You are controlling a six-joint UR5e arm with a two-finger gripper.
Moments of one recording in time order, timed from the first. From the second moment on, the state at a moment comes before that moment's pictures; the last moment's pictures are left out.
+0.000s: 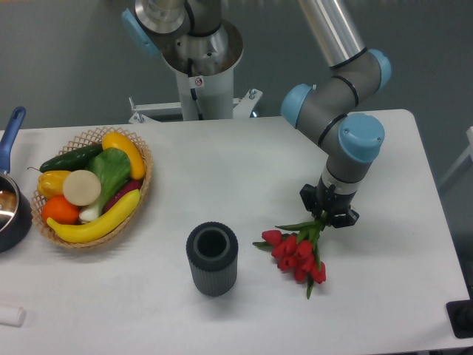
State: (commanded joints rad) arm 2.73 -2.03 -1.73 -0.85 1.43 1.35
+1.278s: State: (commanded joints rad) arm 2.83 -1.79 -1.61 -0.80 0.80 0.96
